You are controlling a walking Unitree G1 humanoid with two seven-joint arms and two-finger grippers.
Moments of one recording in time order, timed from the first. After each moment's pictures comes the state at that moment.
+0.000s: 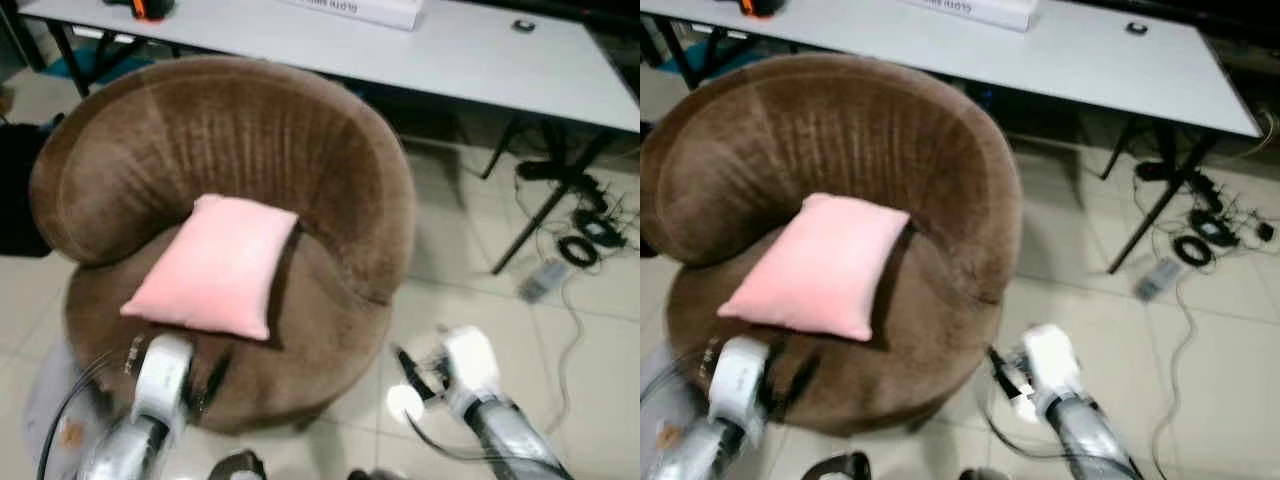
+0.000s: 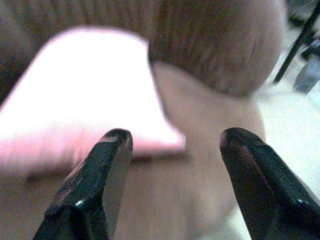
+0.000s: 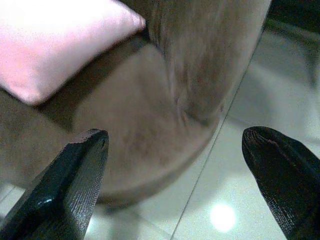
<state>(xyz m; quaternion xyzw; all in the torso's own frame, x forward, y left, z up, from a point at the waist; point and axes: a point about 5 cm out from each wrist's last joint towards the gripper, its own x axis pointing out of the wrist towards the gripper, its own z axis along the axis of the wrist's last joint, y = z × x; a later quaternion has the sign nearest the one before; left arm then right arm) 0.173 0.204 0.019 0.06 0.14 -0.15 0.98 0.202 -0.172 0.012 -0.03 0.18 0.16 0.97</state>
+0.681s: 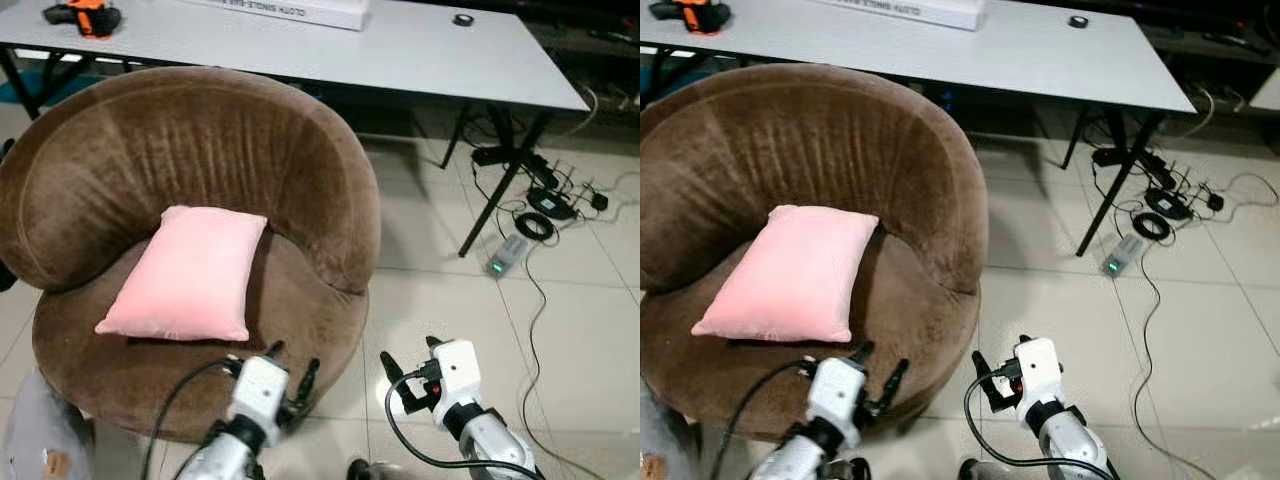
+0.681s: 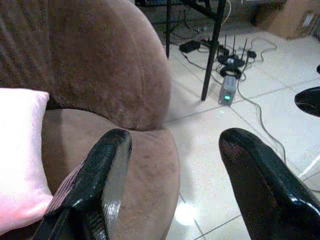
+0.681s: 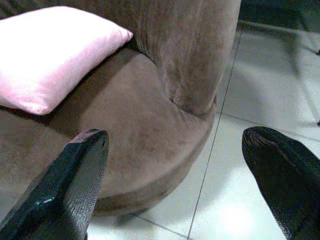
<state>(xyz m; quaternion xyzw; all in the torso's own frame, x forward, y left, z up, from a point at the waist) 0.182 0.102 0.017 0.05 0.08 -0.23 0.97 0.203 -0.148 0.006 -0.01 0.16 0.18 0.97</state>
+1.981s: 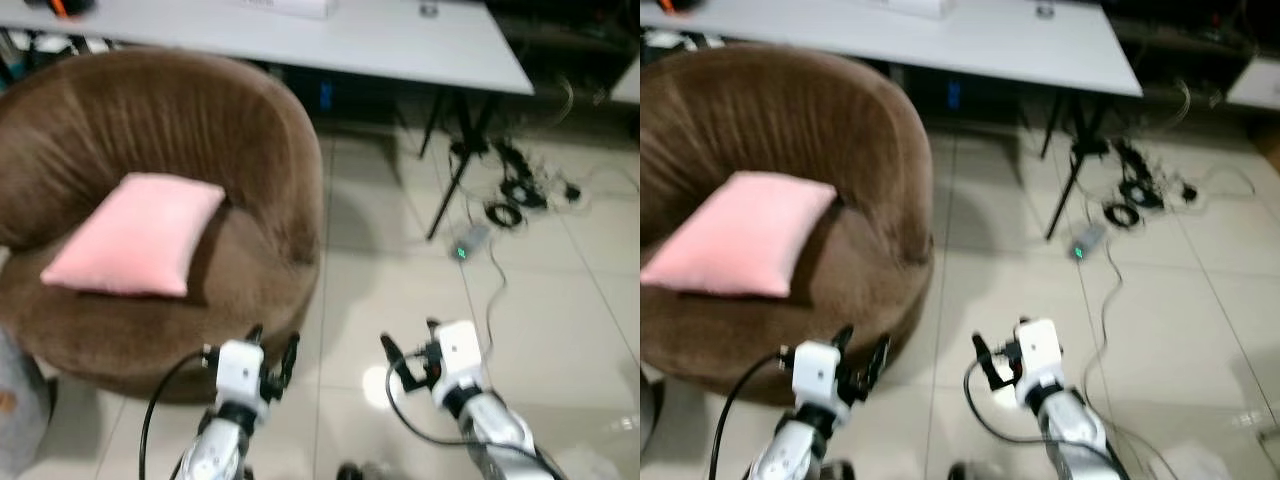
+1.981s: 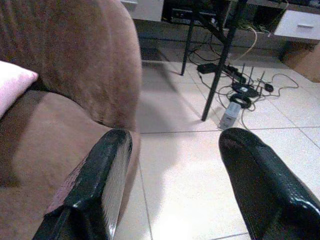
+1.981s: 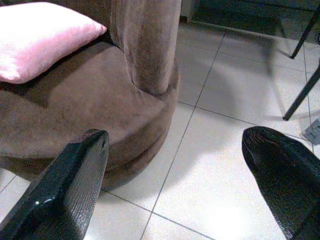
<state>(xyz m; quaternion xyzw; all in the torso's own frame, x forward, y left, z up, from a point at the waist) 0.199 0.116 0.023 -0.02 0.05 -0.14 0.99 0.221 -0.147 0.026 -0.01 0.13 0.17 0.98</state>
